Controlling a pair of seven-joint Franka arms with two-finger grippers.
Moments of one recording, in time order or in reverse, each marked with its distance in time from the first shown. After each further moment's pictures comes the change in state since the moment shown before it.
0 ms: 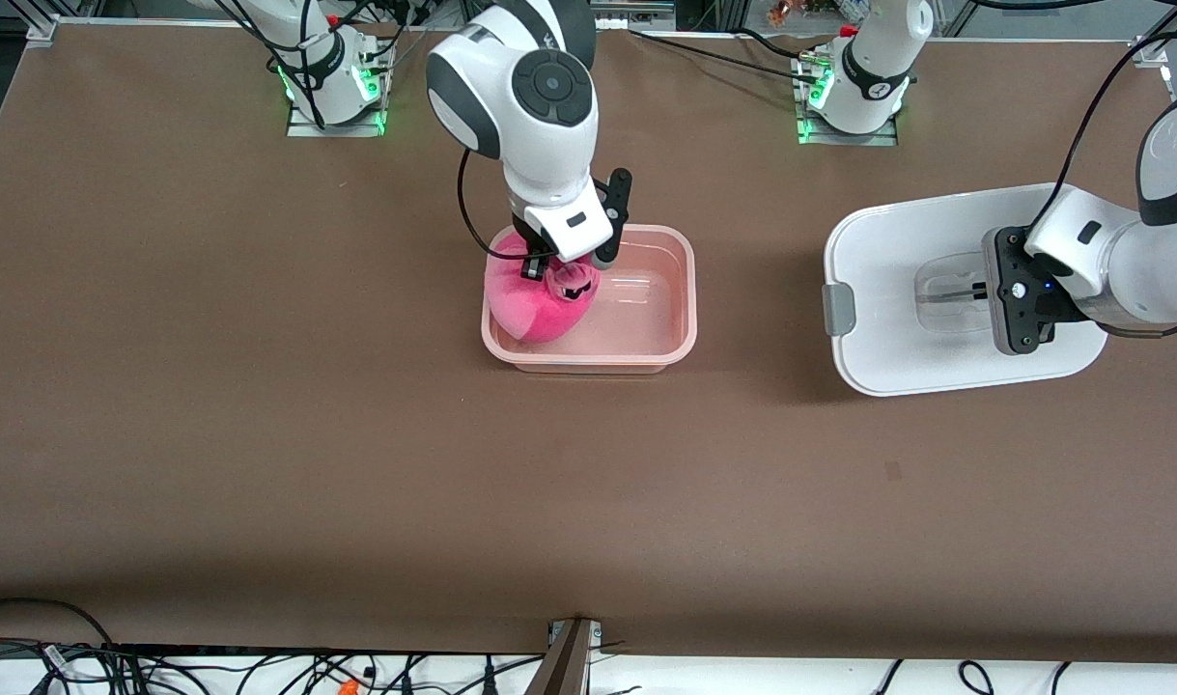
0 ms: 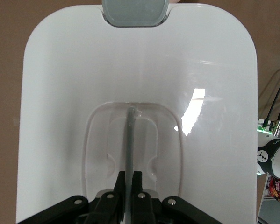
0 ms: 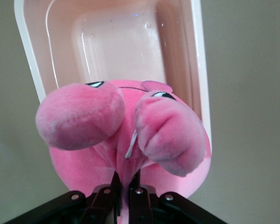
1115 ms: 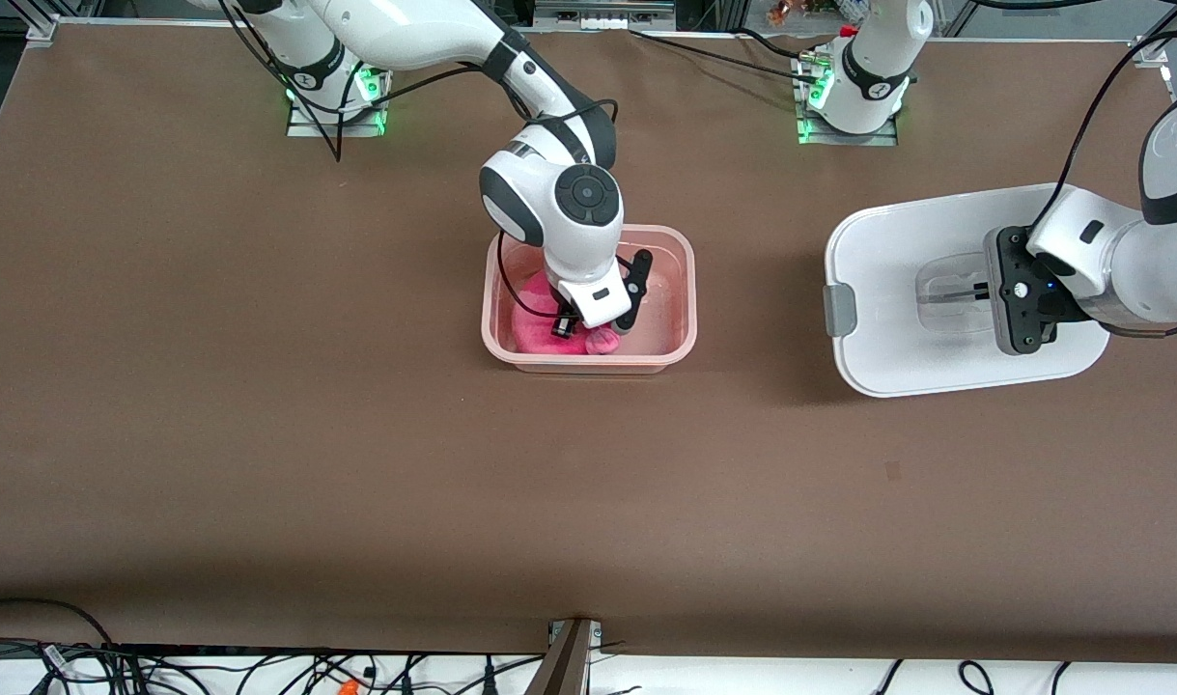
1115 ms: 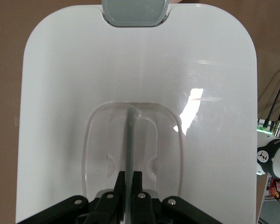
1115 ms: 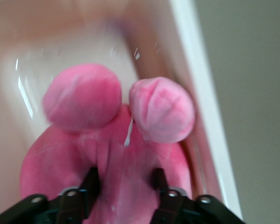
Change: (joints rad) left arm 0.000 0.000 0.001 0.002 0.000 0.000 0.000; right arm 0.020 0.227 -0.009 0.008 -0.034 0.345 0.219
